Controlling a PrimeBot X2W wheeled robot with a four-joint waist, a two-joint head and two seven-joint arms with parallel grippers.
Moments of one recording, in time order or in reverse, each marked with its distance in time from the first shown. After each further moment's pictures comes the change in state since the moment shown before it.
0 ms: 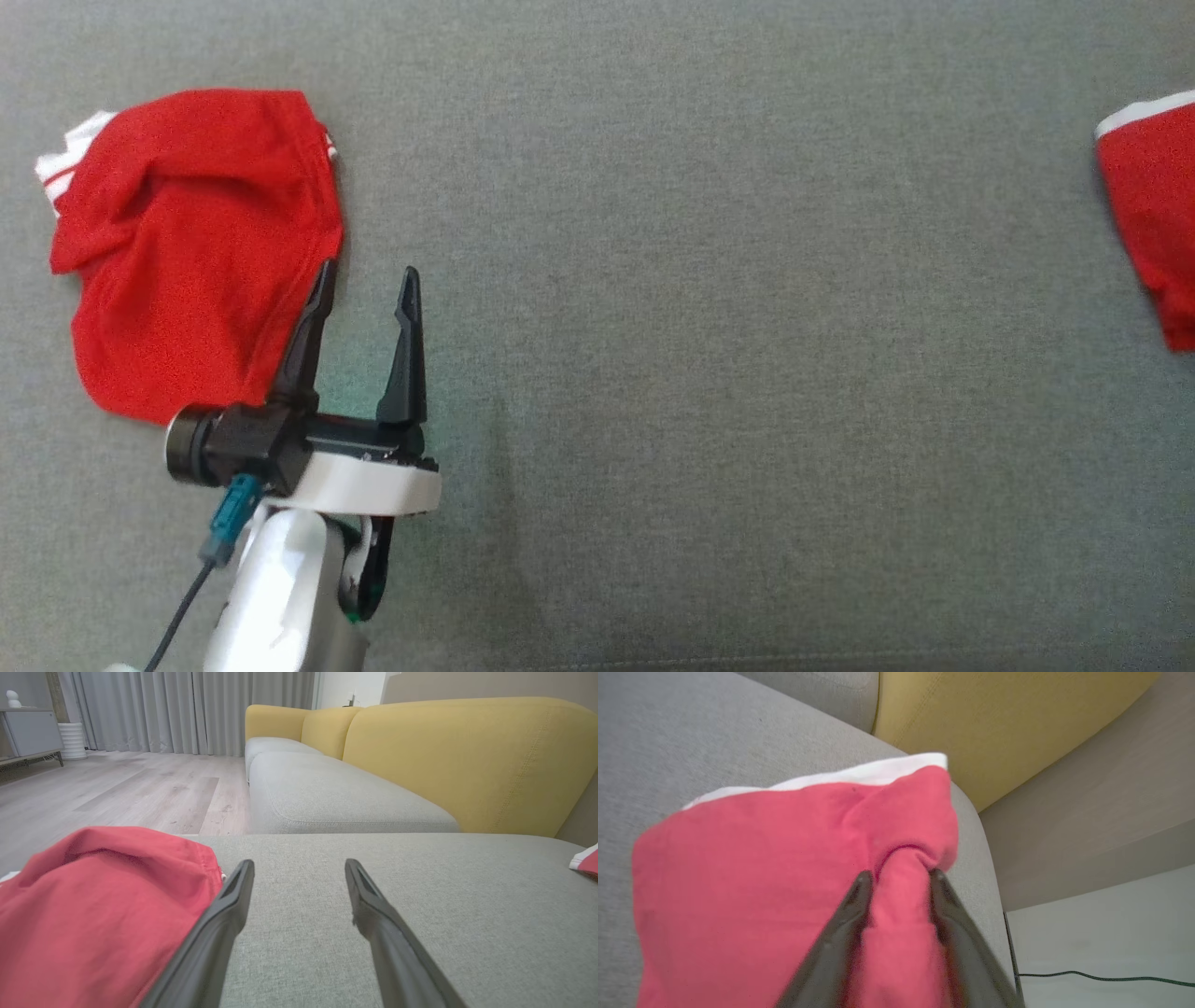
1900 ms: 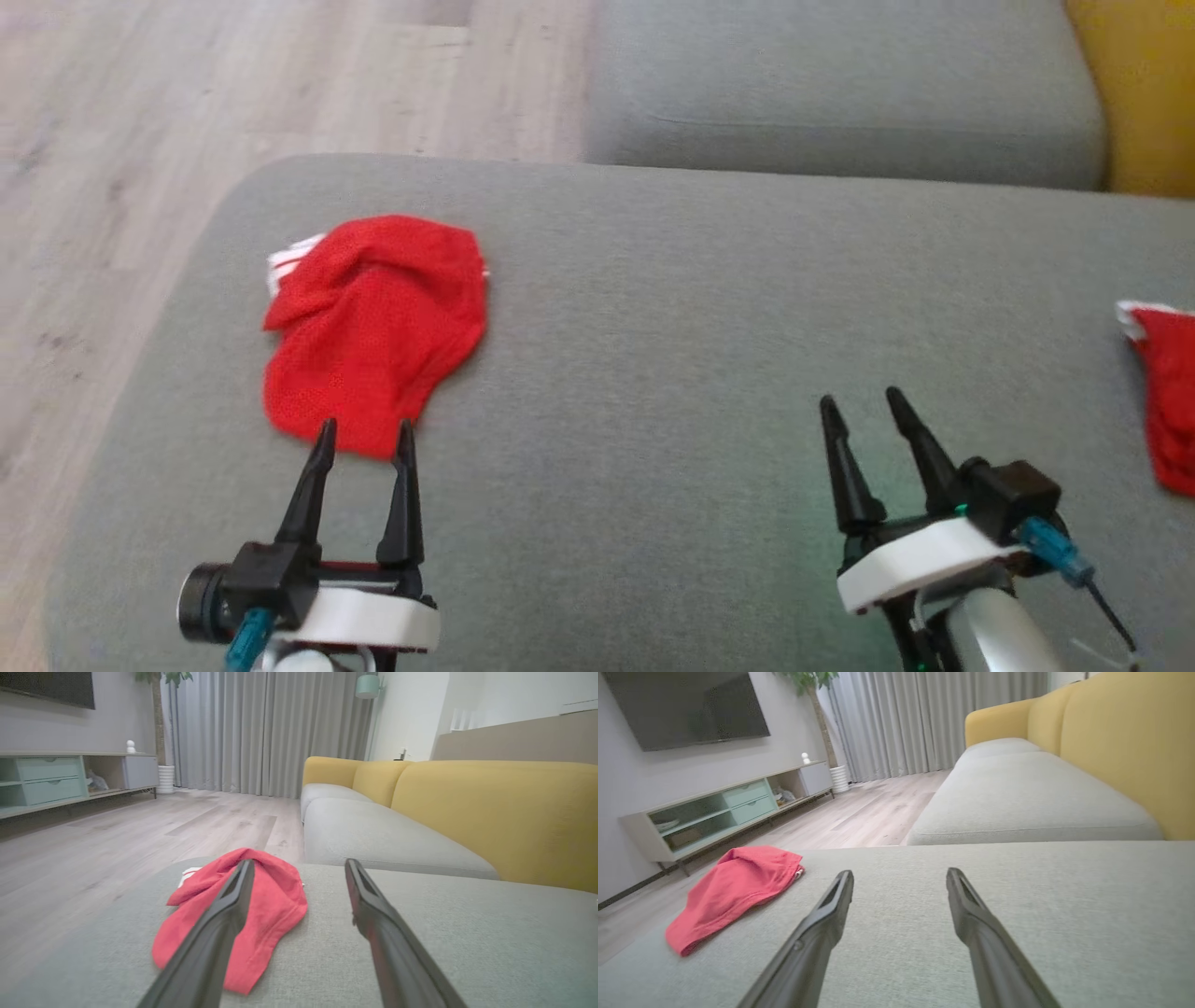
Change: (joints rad) left arm 0.247 0.002 0.000 -0.022 -0.028 0.054 0.000; right arm 0.658 0.620 0.025 -0.520 0.191 0.000 -0.358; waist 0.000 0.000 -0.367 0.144
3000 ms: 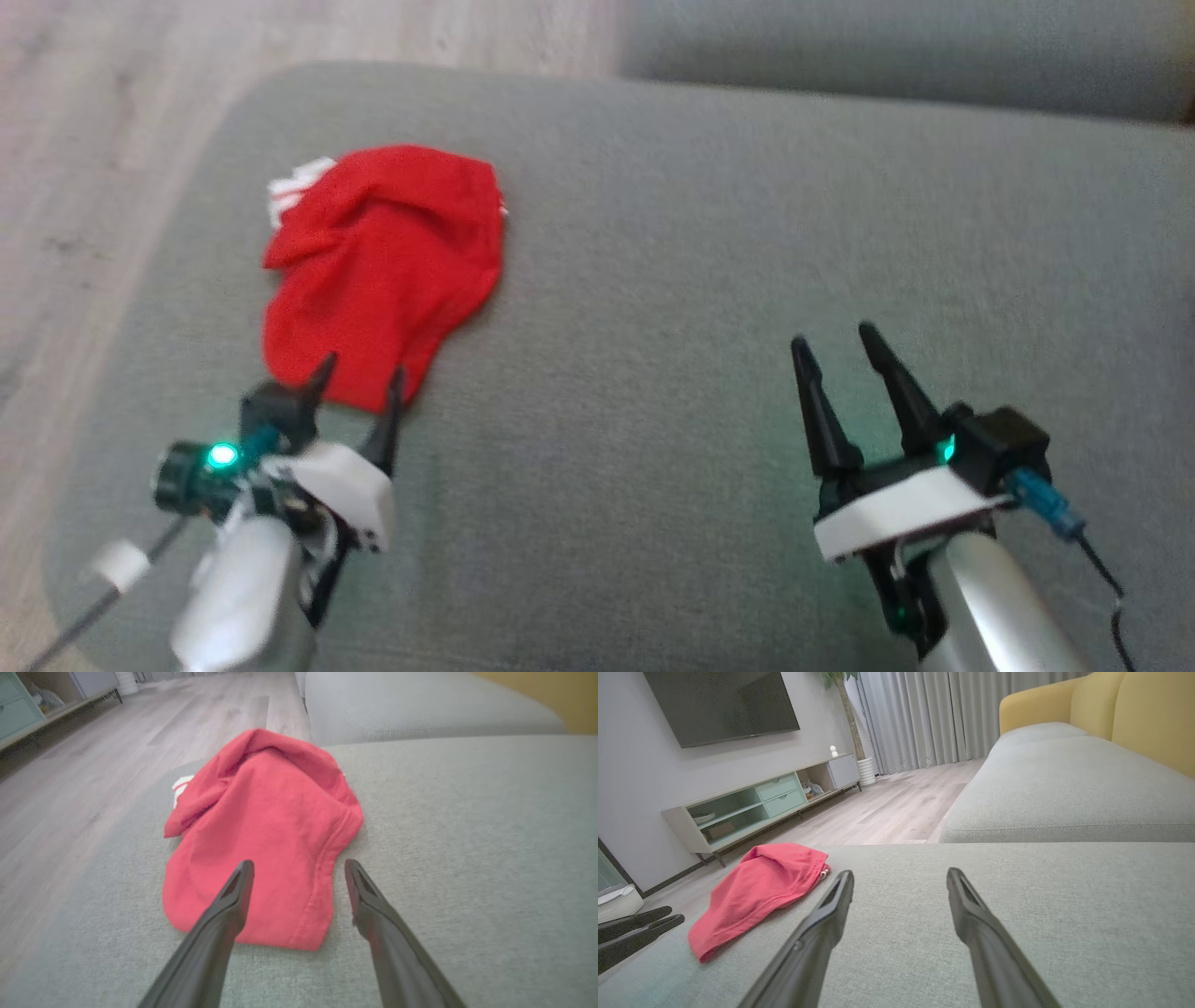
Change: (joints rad) left arm -0.338 0.095 -0.039 0.372 0.039 -0.090 0.254; right arm -0.073 0.000 0.063 -0.055 0.013 0.000 0.000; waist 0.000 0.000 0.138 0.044
